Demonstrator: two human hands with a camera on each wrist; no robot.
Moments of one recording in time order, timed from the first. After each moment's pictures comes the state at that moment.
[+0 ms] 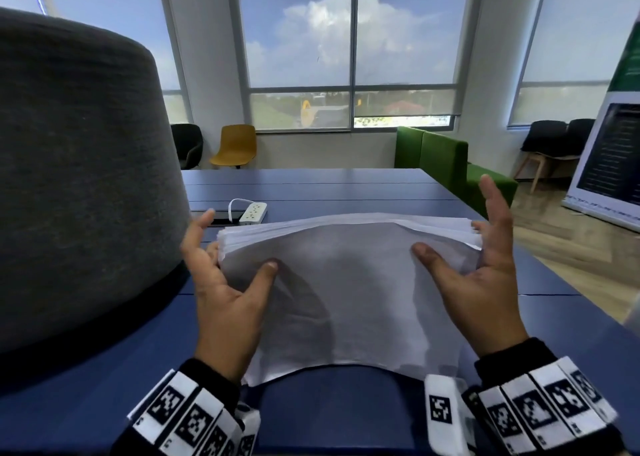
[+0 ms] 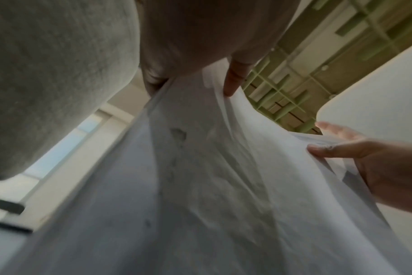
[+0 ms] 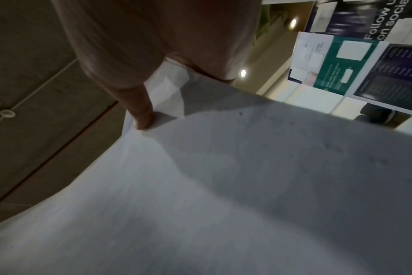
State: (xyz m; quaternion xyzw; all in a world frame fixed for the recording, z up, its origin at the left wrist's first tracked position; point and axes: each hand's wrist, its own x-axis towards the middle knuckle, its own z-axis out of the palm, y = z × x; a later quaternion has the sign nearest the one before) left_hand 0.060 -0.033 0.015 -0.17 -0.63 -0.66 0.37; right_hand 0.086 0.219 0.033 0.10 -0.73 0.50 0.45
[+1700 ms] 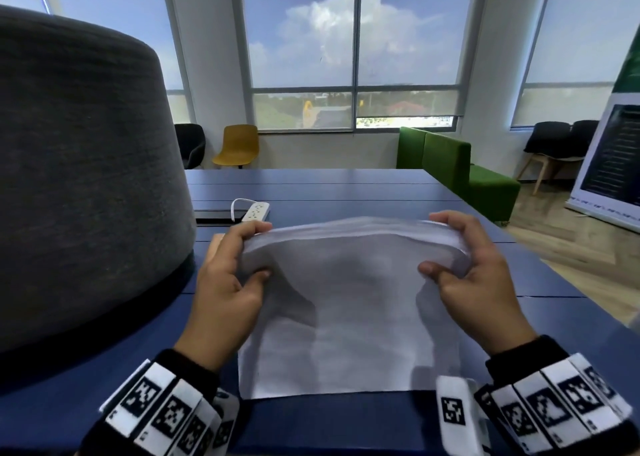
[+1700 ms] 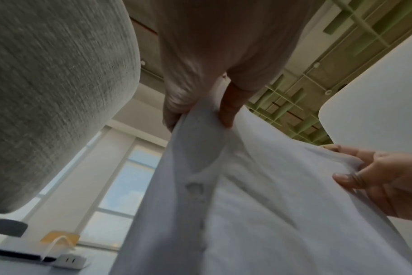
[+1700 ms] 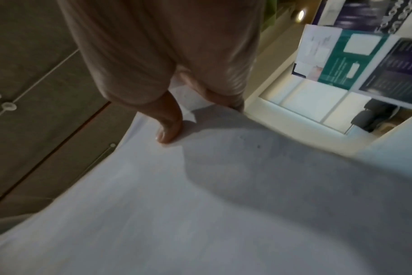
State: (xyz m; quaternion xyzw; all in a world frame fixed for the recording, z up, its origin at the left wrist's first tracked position) left_hand 0.047 -0.057 0.023 -0.21 -0.79 -0.48 0.33; right_hand 0.078 0.225 0.031 0.11 -0.79 0.50 0.35
